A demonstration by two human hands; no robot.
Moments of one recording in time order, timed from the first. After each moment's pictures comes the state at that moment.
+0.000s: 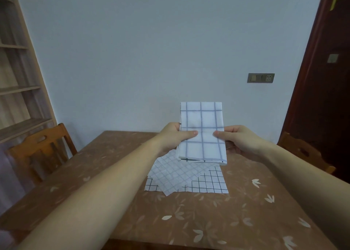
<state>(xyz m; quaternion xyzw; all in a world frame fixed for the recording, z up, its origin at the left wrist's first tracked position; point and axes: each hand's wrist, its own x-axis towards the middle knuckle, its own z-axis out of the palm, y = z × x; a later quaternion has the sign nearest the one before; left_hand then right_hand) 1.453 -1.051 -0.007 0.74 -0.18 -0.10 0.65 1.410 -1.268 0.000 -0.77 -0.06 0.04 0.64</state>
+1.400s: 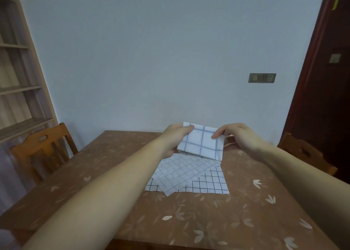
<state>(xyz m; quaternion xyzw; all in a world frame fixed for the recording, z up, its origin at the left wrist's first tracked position) 1.452 -1.061 -0.005 0.72 -0.08 -0.12 0.68 1.410 -1.267 0.005 -0.82 -0.07 -0.03 0.57</state>
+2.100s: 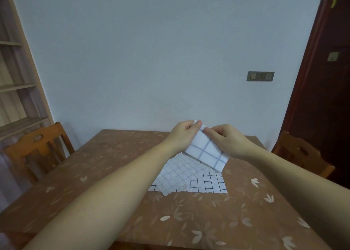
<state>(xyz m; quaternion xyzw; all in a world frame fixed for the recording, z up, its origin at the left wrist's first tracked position) 1.458 -1.084 -0.012 0.80 -0.20 0.03 0.57 1.417 -1.245 -0.001 -0.92 -0.12 -0.12 0.35</state>
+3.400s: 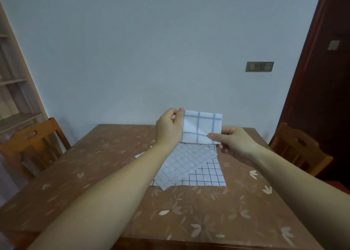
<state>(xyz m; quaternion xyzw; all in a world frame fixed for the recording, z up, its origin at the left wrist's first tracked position) 1.484 -1.078 -0.031 0.76 -0.11 0.27 0.57 1.424 -1.262 -0.029 -0.72 -0.01 0.00 0.69</state>
